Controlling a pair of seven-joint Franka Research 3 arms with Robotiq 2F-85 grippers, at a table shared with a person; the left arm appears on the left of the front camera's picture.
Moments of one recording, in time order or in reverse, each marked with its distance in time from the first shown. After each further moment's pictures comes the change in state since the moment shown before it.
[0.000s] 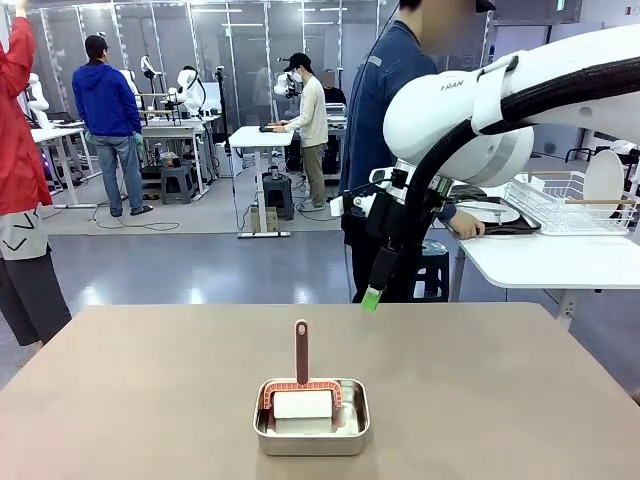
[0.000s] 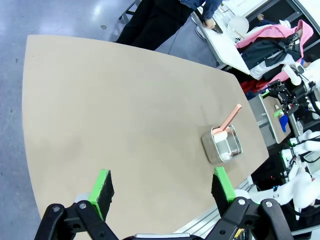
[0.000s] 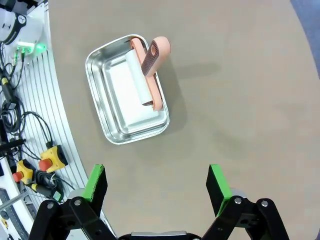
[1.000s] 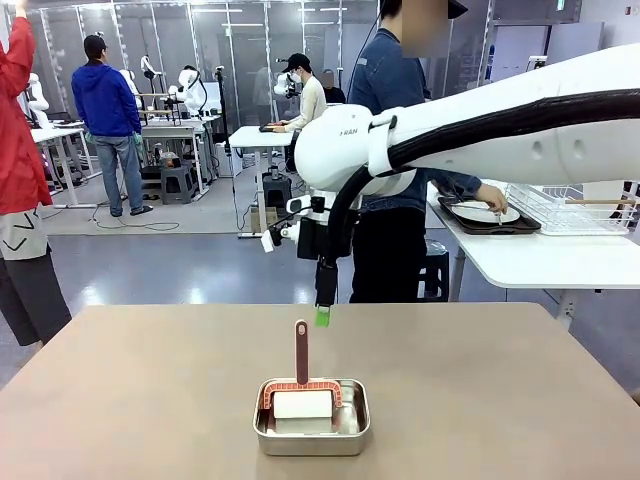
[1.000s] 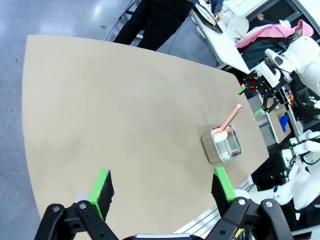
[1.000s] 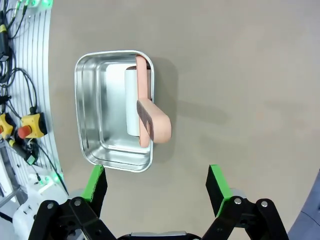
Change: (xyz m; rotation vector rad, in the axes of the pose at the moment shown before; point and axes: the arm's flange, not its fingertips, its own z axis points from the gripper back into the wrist) left arm 0.000 0.000 0.000 0.000 0.001 0.000; right arm 0.112 -0.019 -0.080 0.085 0.234 0.306
